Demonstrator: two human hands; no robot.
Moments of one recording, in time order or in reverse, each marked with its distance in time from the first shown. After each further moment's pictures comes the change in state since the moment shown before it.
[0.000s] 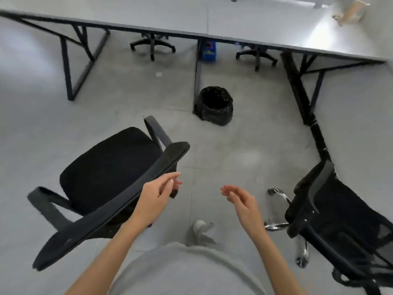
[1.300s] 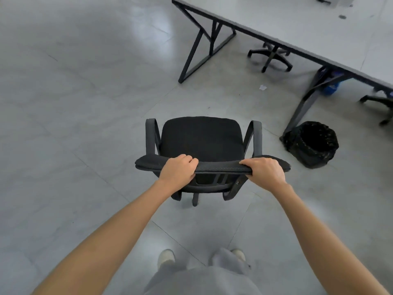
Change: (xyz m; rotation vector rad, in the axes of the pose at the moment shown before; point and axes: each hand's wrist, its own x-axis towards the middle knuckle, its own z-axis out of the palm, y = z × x) left_hand 0.020 -0.140 -0.183 1.101 0.089 -0.045; right_hand 0.164 -0.102 0.230 -1.369 -0.514 -0.828
